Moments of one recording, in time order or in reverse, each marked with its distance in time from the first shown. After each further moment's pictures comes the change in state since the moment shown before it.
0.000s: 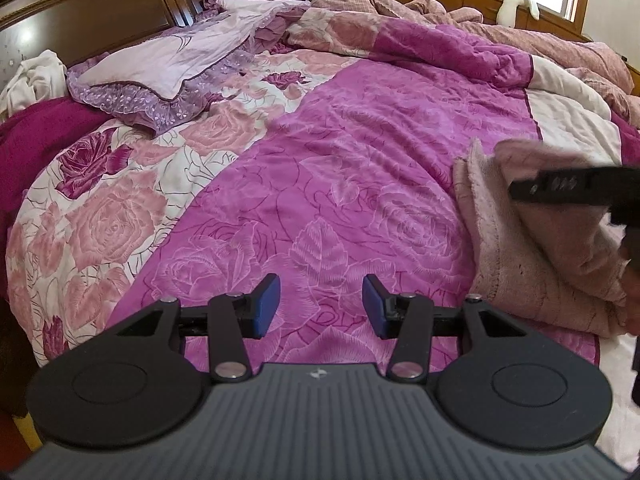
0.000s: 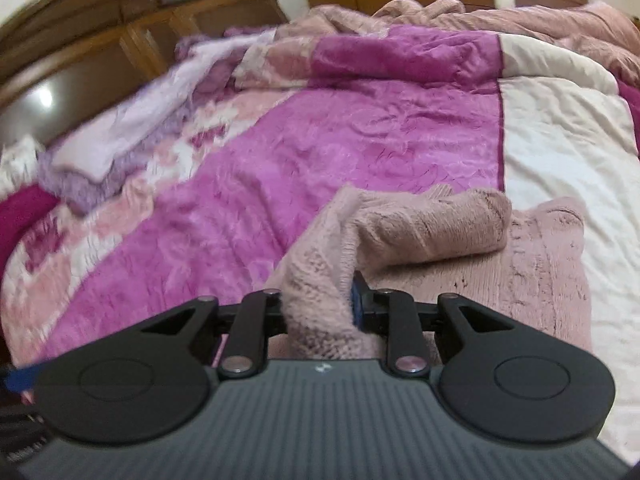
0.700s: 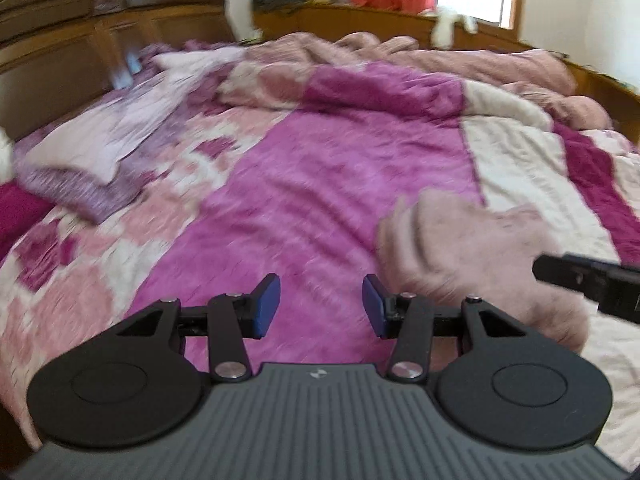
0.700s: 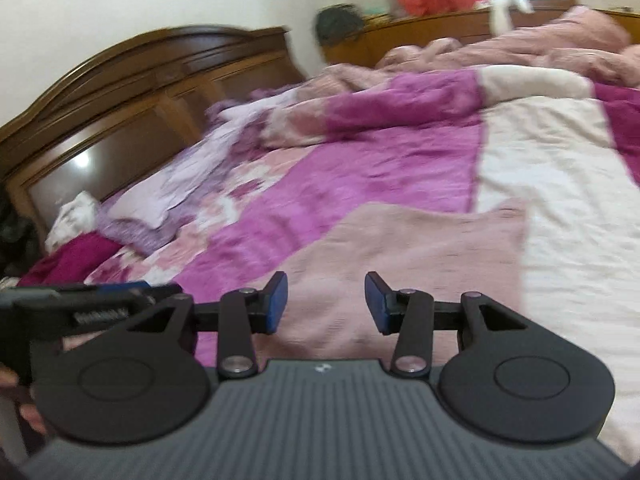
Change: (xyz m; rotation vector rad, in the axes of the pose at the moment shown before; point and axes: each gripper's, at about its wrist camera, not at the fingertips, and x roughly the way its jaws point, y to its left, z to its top) left arm -0.020 -0.049 0.049 0.139 -0.119 -0.147; right arm -0.109 -0.049 -0.038 0.167 -0.210 0.079
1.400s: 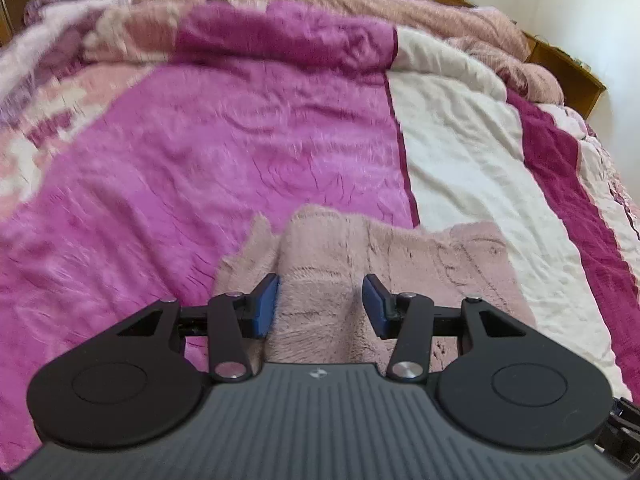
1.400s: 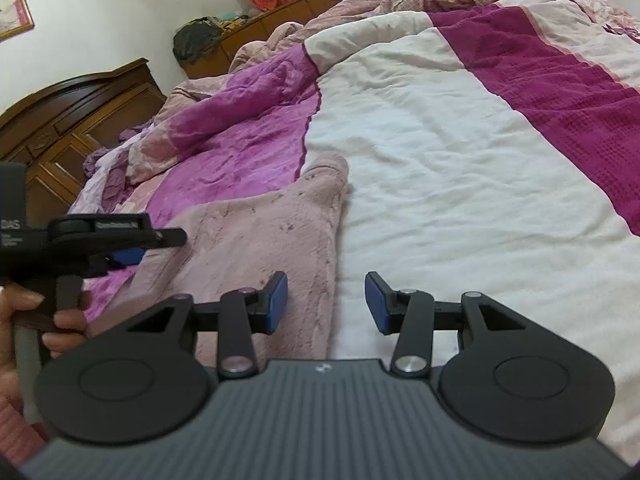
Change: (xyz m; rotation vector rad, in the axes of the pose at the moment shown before) left arm 0.184 -0.089 0.061 -0.013 0.193 -0.245; right arm 0.012 -0.104 -0.028 0.291 0.004 -0.234
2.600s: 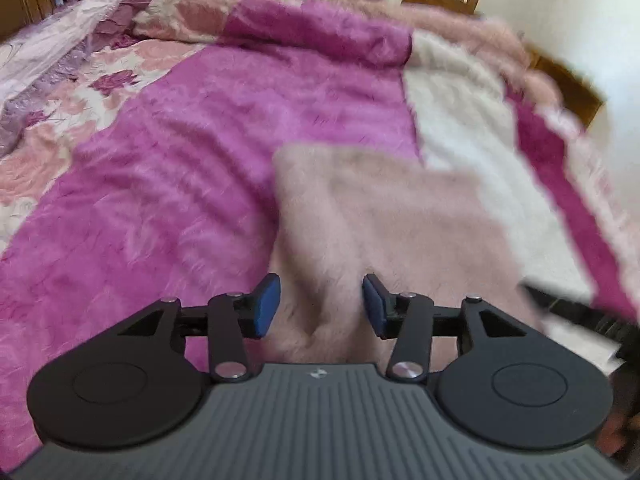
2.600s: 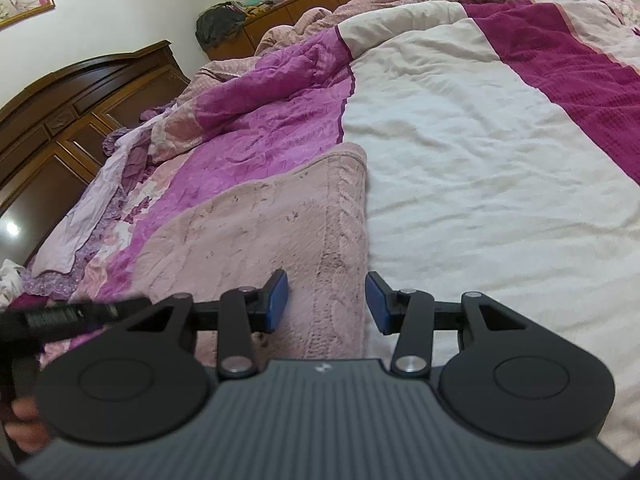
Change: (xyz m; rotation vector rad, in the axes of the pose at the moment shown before) left arm -0.093 0.038 -0.090 -0.024 -0.015 0.048; right arm -0.004 0.033 -0.012 -0.041 0.051 0.054
